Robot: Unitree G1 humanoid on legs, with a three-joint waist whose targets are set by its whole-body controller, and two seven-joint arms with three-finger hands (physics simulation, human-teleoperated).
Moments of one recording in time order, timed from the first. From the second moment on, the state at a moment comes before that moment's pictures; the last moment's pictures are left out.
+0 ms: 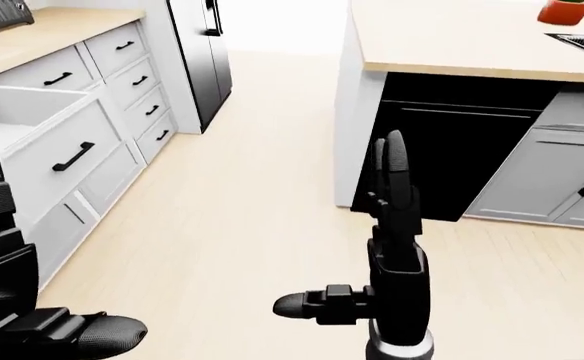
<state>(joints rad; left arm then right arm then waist) 0.24 -0.02 0.00 -0.99 -0.09 -0.18 0.00 0.26 -0.01 0.06 -0.61 -0.20 -0.46 0.00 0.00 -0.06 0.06</state>
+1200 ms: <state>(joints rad) 0.23 -0.02 0.00 -0.99 -0.08 -0.15 0.01 0.19 0.01 -0.01 -0.58 -0.14 -0.40 0.02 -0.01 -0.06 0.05</state>
